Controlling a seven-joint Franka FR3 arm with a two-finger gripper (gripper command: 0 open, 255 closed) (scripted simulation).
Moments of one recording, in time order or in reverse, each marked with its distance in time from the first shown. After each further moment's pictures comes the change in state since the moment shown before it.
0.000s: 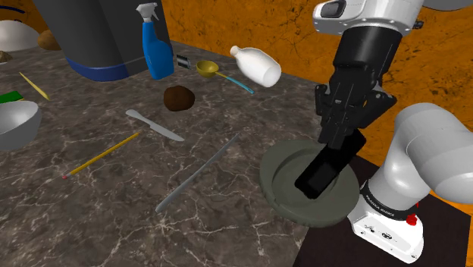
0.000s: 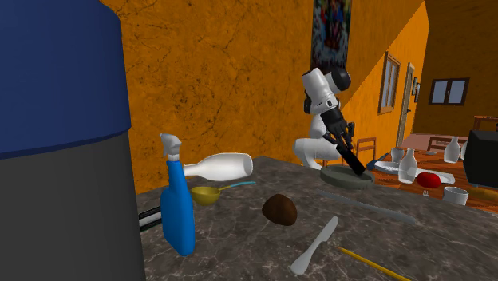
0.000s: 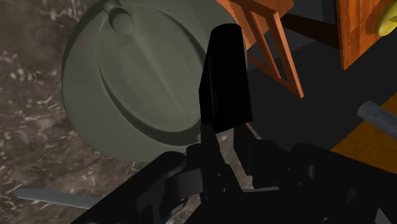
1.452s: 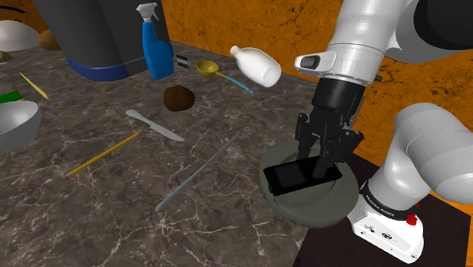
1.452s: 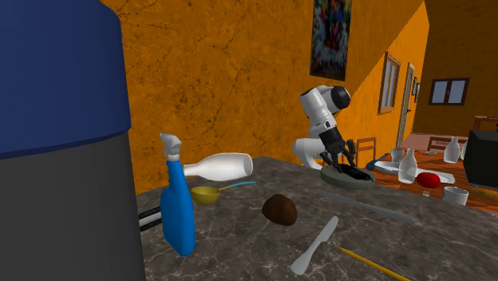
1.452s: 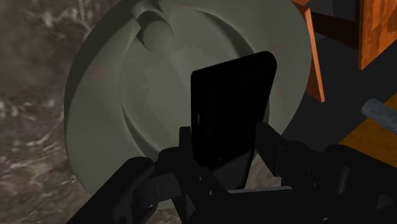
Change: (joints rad) arm 0.012 0.013 0.017 -0.191 0.054 0.201 -0.097
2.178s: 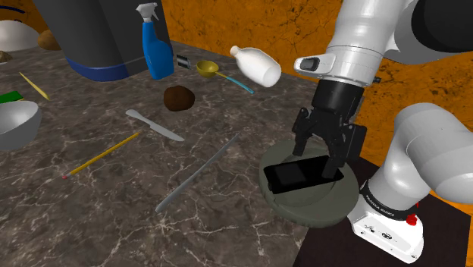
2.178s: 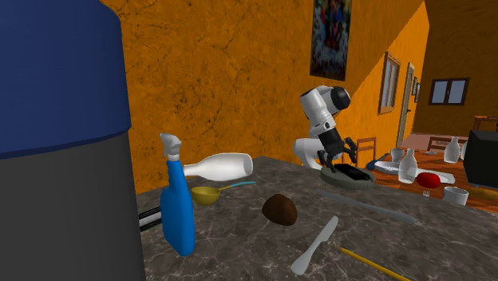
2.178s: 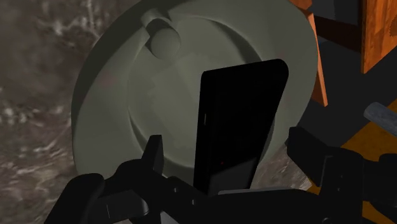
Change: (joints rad) arm -0.002 0.001 -0.003 -0.006 -0.015 -0.002 -0.005
